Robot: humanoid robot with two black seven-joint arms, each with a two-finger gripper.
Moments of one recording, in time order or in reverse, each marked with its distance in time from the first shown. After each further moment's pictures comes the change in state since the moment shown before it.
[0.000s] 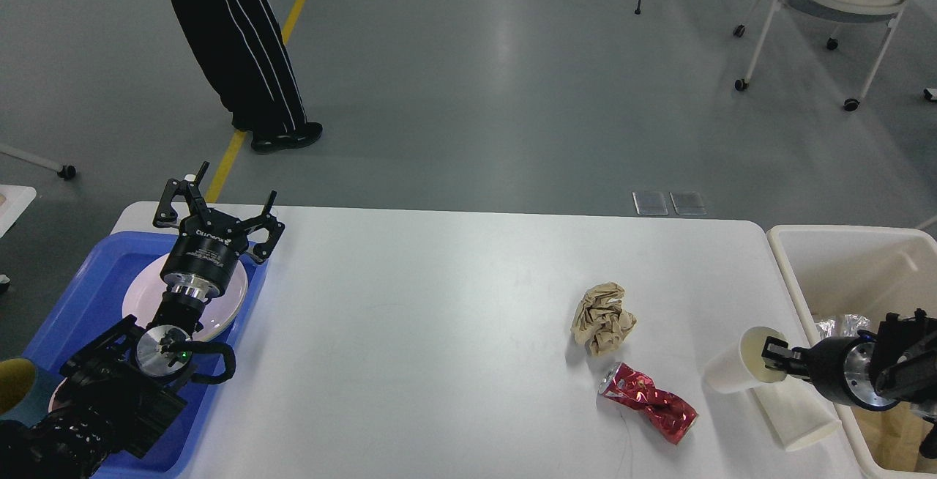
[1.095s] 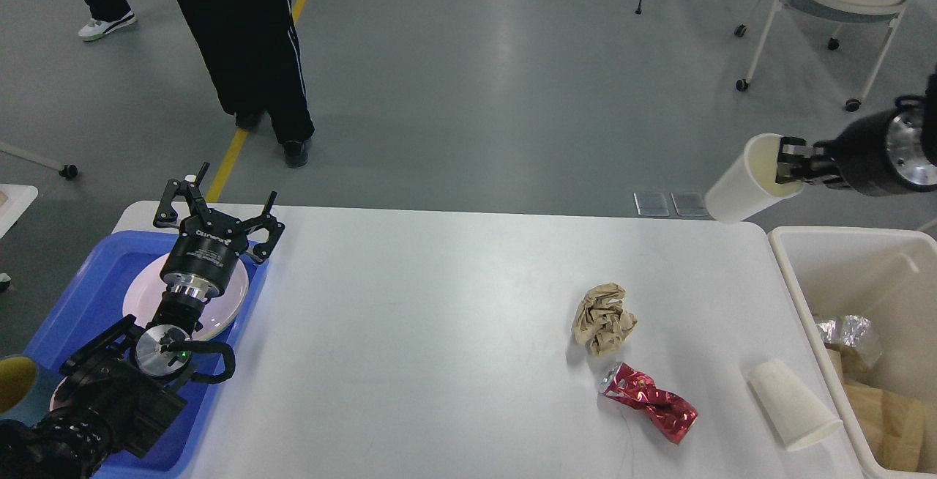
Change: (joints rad) left arm 0.000 0.000 0.001 0.000 0.000 0.000 0.000; right arm 0.604 0.069 -0.224 -0.074 -0.011 0.395 -0.009
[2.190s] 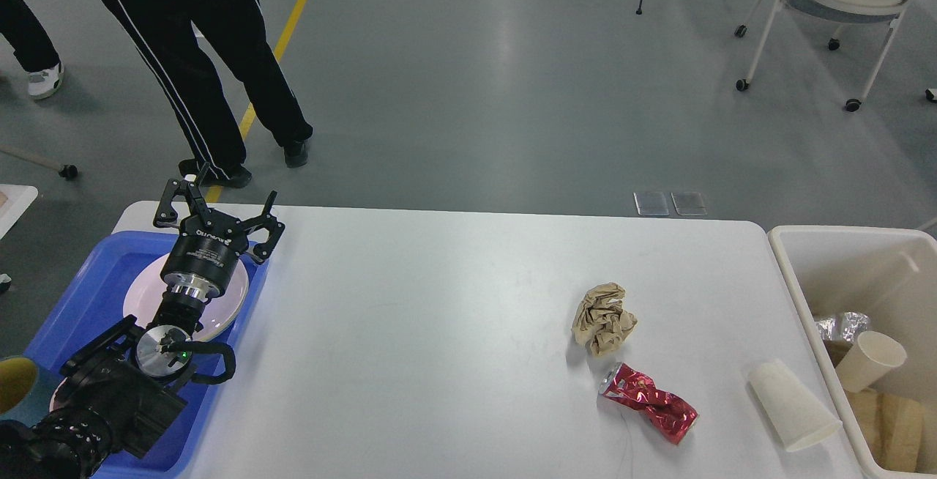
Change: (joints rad) left arm 0.000 0.000 0.000 0.000 0.000 0.000 0.000; right arm -1.334 -0.083 0.293 -1.237 0.540 -0.239 -0.196
